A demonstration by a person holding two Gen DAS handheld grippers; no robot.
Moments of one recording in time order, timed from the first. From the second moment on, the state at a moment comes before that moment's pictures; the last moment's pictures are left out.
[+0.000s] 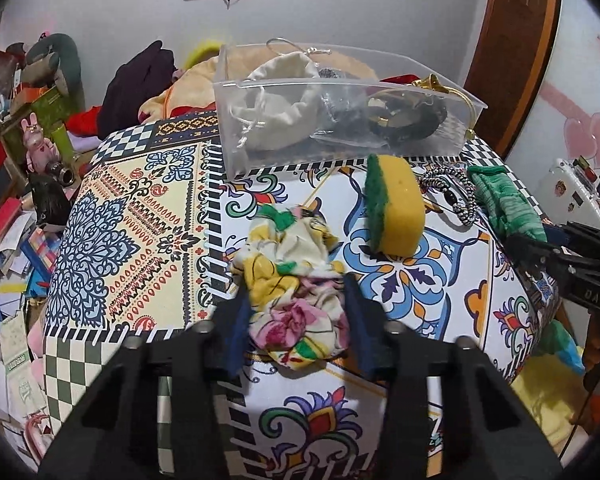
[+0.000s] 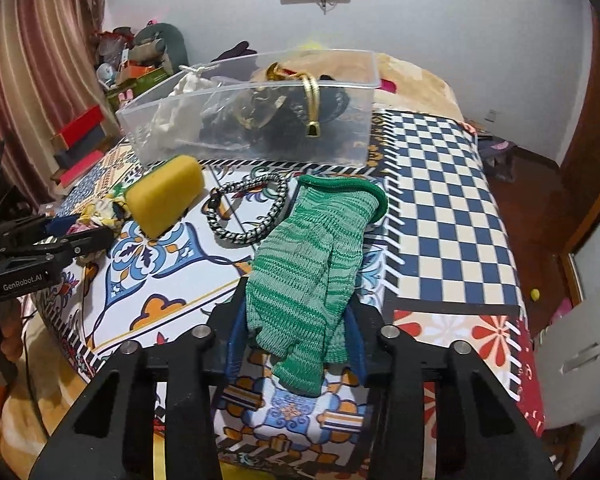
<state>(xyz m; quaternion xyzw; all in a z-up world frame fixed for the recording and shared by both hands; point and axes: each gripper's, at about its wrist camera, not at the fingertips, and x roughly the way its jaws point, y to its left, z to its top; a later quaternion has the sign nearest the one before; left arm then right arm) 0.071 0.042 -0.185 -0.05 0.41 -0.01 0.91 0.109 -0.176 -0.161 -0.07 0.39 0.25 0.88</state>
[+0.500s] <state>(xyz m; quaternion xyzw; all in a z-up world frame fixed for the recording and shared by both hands) 0.066 0.053 -0.122 -0.04 0.33 -0.01 0.94 0.107 -0.187 -0.096 -0.06 0.30 0.25 0.92</state>
